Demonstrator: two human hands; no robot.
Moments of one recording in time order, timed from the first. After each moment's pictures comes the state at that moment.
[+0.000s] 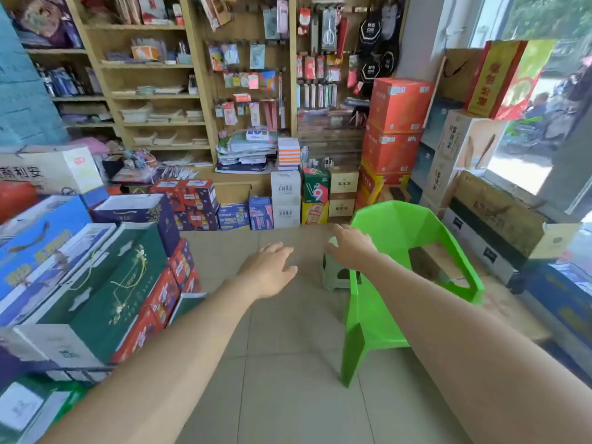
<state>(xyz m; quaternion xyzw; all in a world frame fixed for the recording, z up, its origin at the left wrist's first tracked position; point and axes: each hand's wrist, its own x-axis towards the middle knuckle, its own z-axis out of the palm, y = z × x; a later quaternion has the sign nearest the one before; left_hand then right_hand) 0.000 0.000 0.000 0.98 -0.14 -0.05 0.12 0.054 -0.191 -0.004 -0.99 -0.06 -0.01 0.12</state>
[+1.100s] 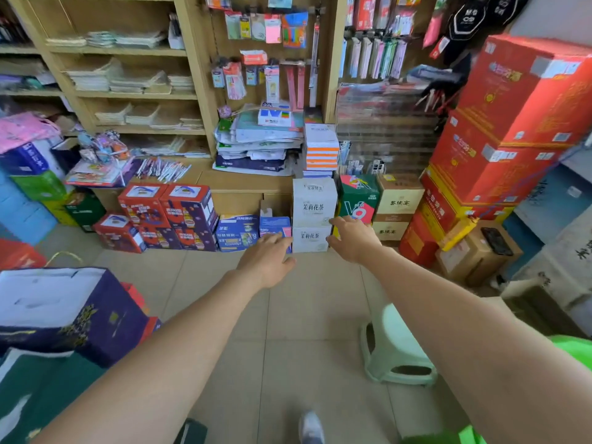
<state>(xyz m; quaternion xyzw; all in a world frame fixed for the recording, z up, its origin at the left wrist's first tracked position) 0.763 0.143 -0.051 0.98 -0.10 -0.10 0.13 0.817 -0.048 -0.053 -0.99 -0.09 0.07 0.08</state>
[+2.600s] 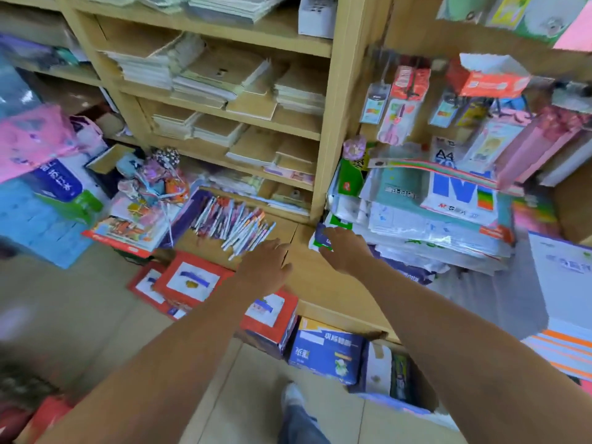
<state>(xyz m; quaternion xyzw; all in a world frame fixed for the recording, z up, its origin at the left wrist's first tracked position) 1.627 0.680 -0.170 0.97 0.06 -0.16 0.18 1.729 0.515 -0.171 -0.95 -0.27 0.18 0.05</state>
